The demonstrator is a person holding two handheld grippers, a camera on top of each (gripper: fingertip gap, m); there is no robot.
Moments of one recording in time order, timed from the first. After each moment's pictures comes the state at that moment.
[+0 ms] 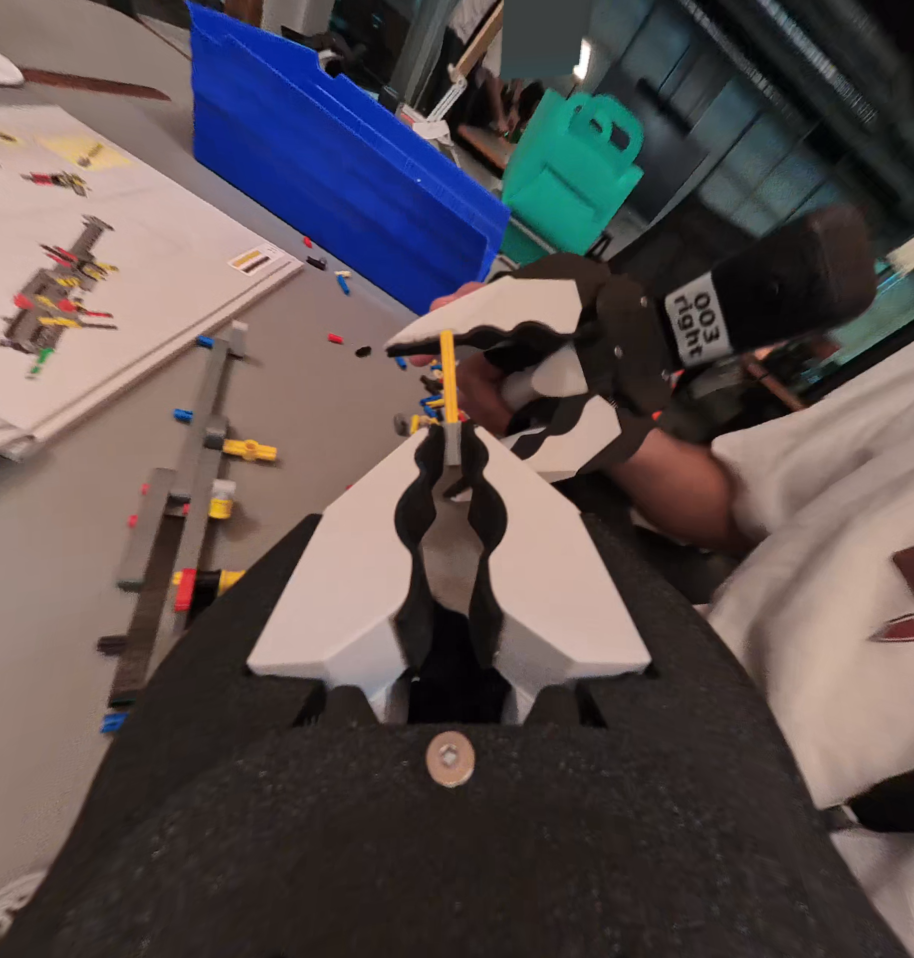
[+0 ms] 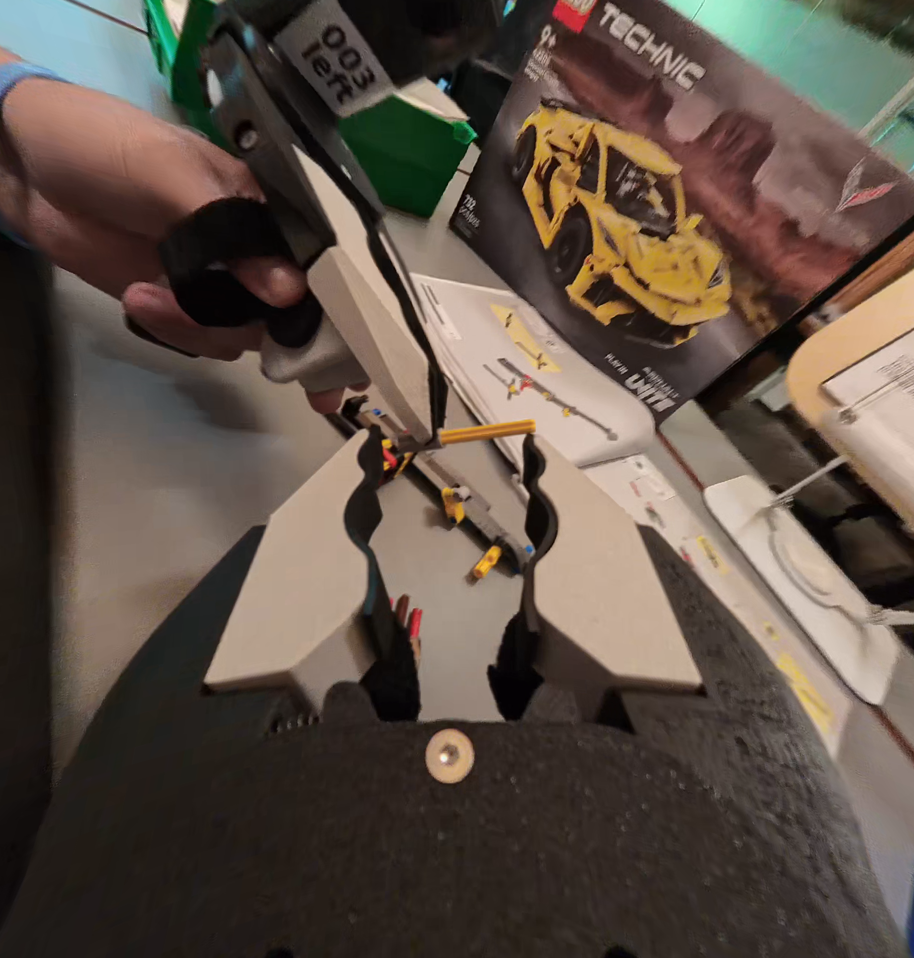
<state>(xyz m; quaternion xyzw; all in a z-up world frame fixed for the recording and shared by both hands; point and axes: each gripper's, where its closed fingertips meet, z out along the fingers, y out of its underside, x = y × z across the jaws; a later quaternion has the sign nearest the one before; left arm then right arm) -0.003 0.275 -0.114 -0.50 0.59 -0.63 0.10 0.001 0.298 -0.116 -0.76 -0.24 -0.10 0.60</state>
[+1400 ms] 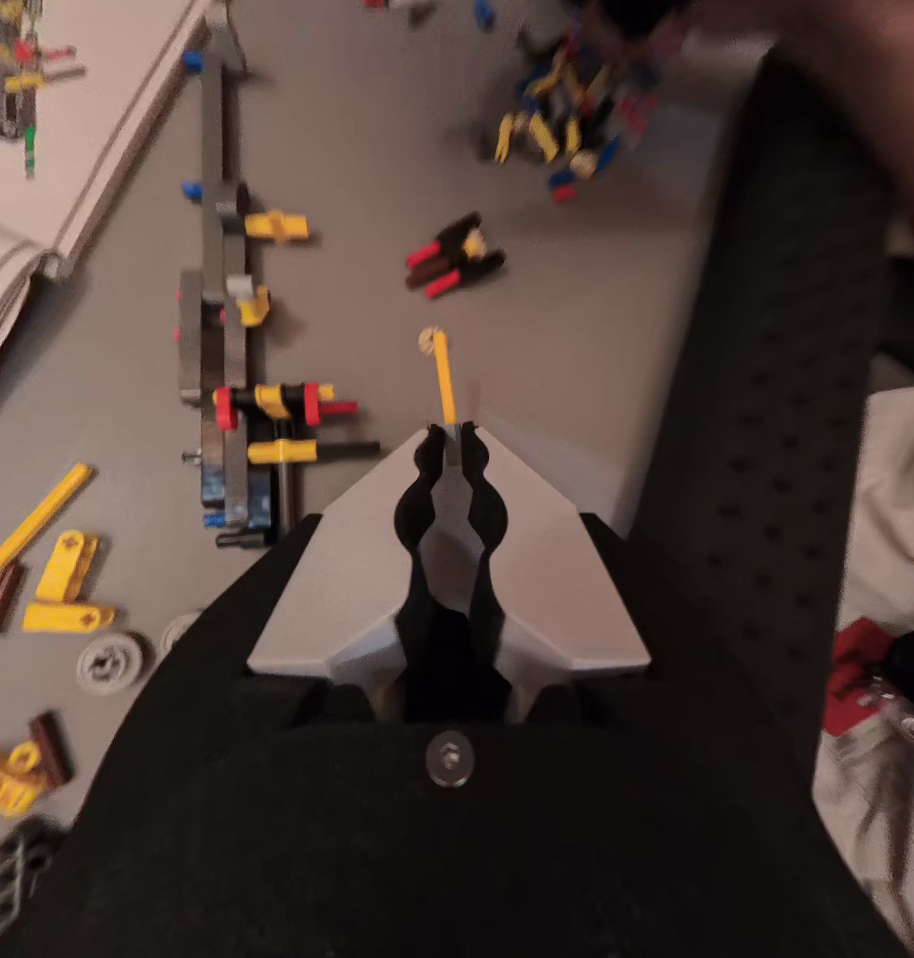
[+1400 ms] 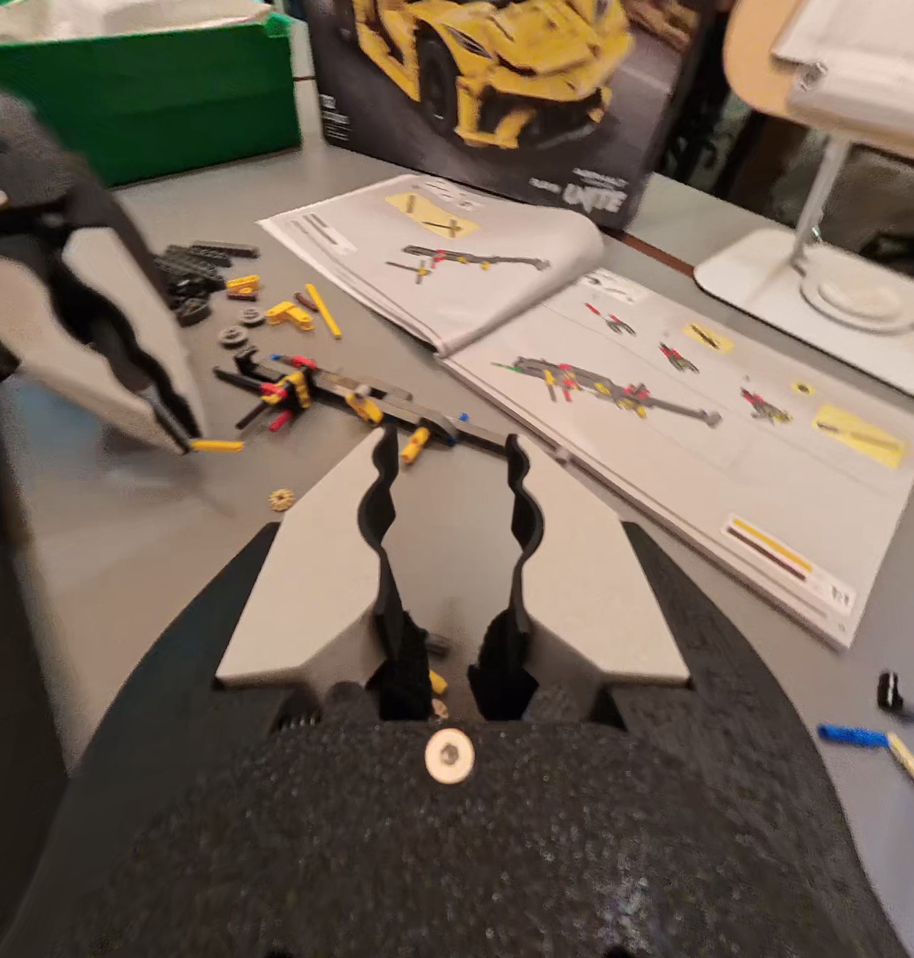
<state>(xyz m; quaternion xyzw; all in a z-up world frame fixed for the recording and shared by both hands) -0.046 0.287 -0.192 -0.52 0.77 -0.36 0.11 0.087 0.272 -0.139 -0.83 -0.03 0.00 0.55</state>
